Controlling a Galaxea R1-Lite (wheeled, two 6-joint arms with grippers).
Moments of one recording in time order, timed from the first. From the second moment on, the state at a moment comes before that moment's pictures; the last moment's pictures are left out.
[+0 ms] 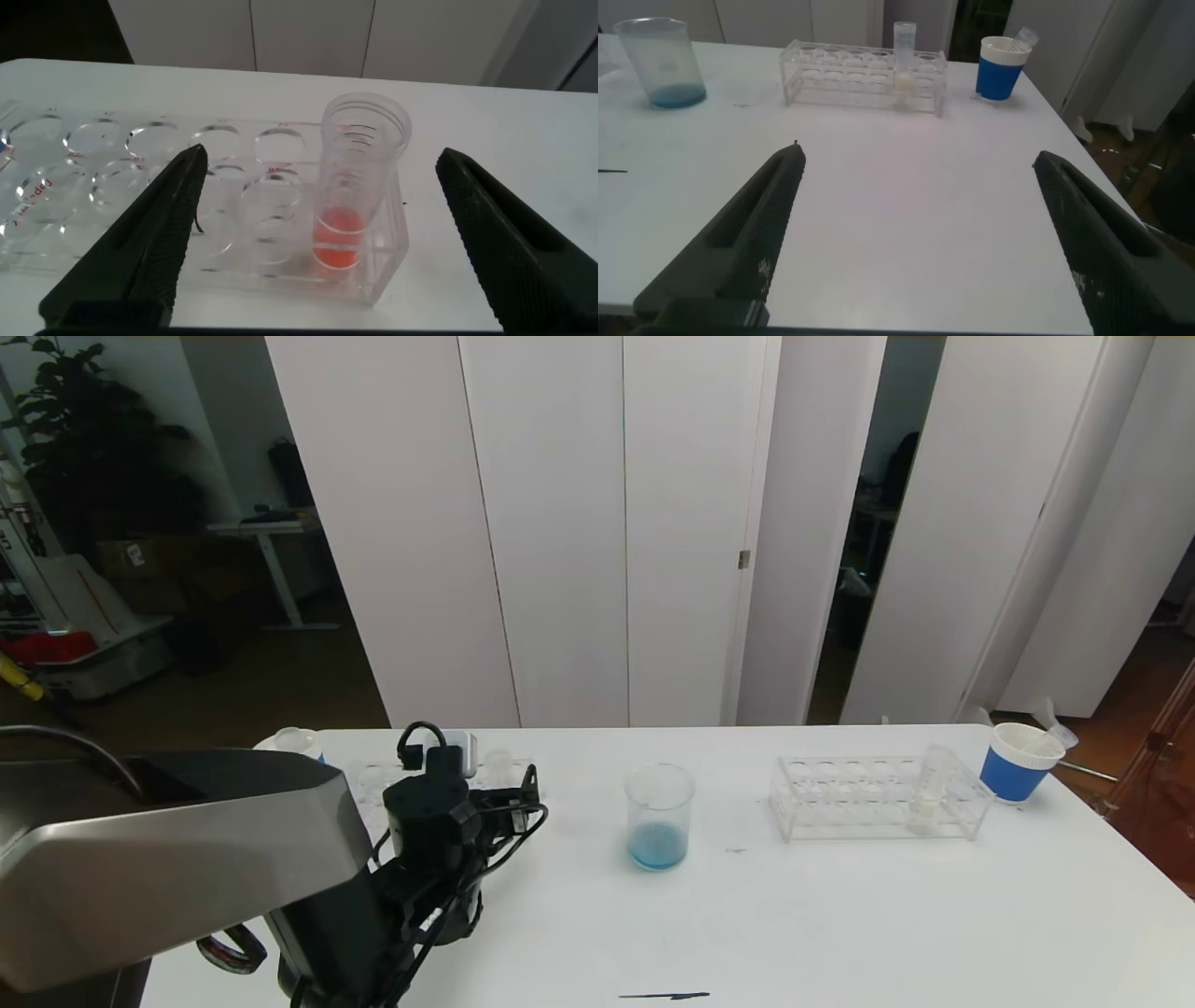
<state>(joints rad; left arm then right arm) -0.44 2.25 -0.61 -1.51 0.52 -0.11 0.00 0.00 0.00 -0.01 0.01 -0.04</state>
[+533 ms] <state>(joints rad) -0.42 2.30 -0.68 -1.50 0.52 -0.11 0.00 0.00 0.00 -0.01 0.01 -0.04</state>
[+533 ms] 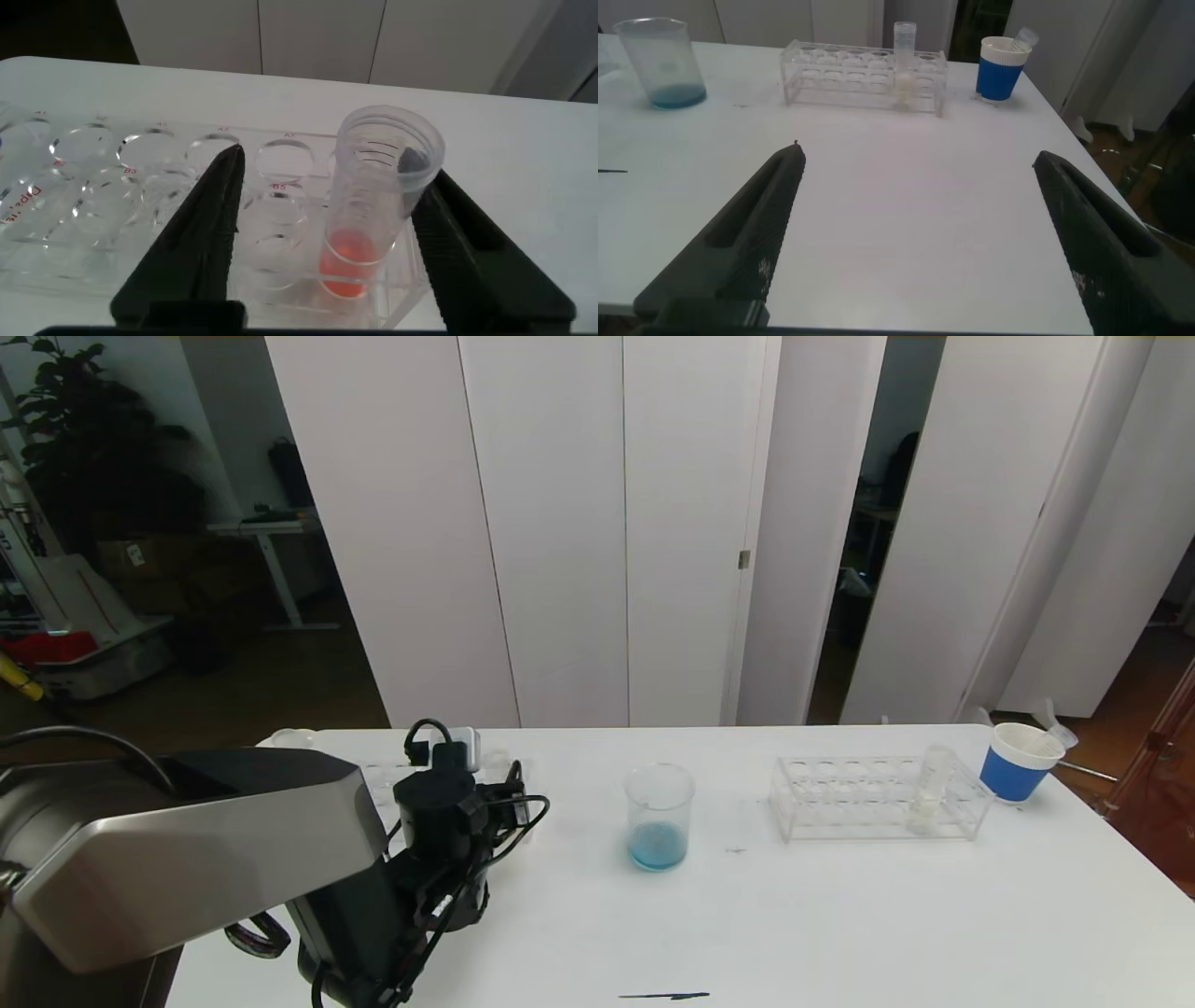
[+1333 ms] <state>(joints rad) -0.43 2.32 -0.69 -1.51 0.51 -0.10 0.00 0.00 0.00 -0.01 0.01 -0.04</state>
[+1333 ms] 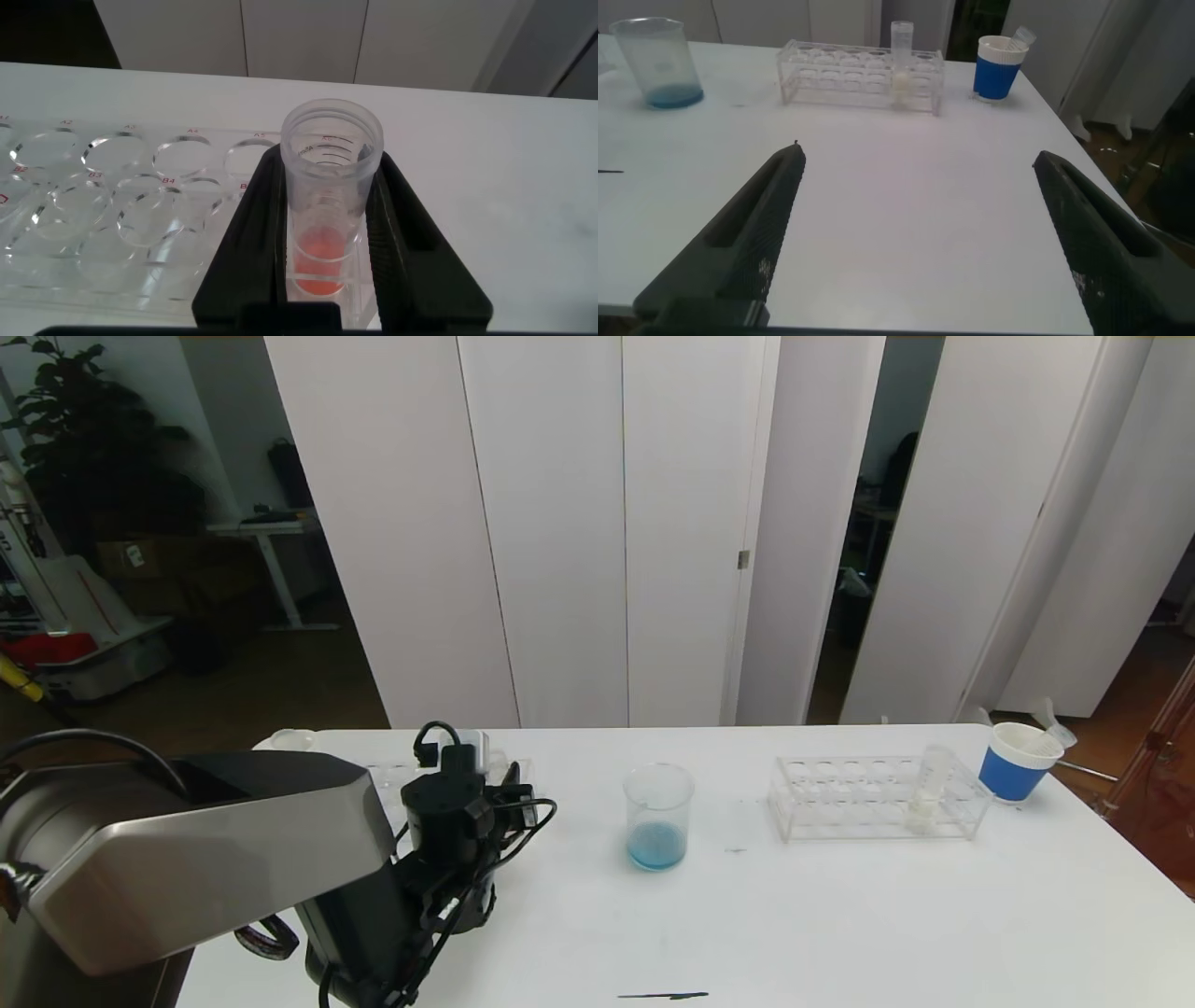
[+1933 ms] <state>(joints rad) -0.43 2.29 -0.67 -1.51 0.50 -0.09 0.00 0.00 0.00 -0.01 0.01 -0.04</state>
